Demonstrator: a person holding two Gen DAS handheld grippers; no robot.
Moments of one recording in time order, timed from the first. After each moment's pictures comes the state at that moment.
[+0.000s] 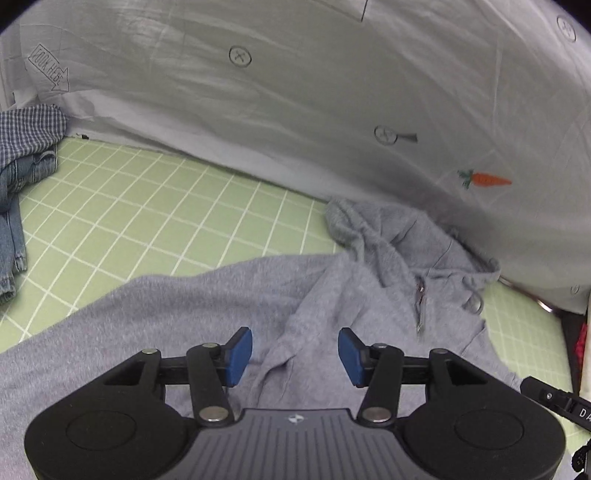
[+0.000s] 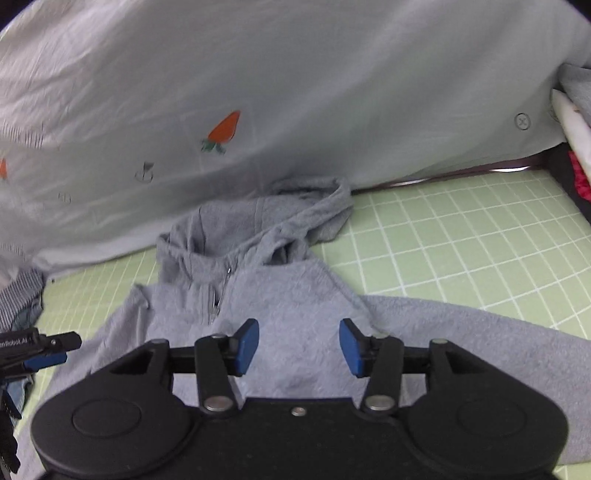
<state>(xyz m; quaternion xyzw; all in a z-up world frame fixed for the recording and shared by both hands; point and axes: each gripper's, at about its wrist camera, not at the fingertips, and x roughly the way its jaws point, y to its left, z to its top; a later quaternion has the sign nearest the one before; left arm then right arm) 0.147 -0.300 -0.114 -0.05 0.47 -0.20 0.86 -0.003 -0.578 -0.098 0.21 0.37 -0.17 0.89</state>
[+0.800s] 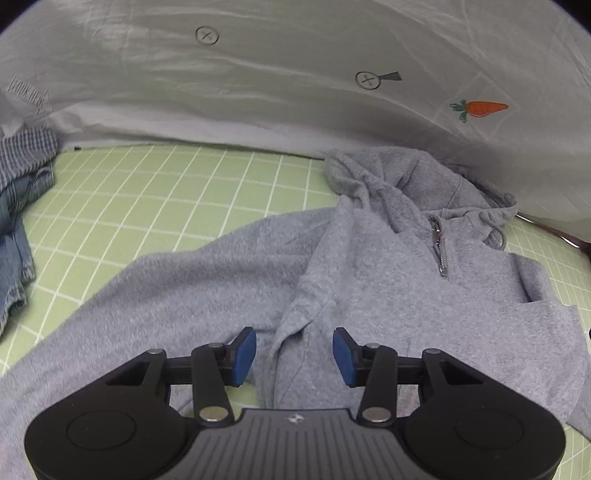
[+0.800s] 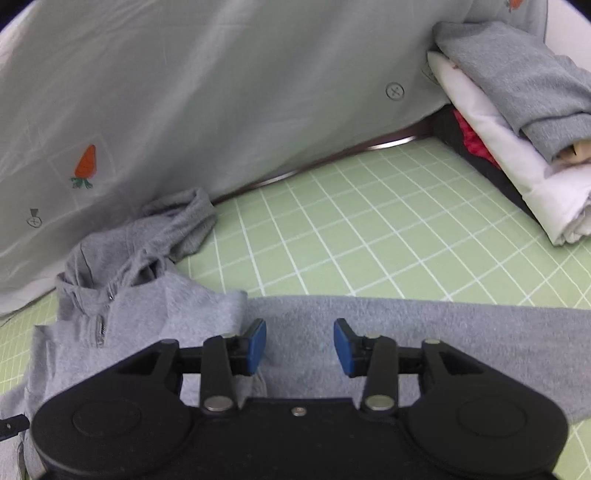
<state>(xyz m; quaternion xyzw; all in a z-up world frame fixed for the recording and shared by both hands) 0.131 -0.325 -0.125 0.06 0.46 -0.21 0.86 -0.070 -0.645 -0.116 0.23 0.34 -0.32 0.86</state>
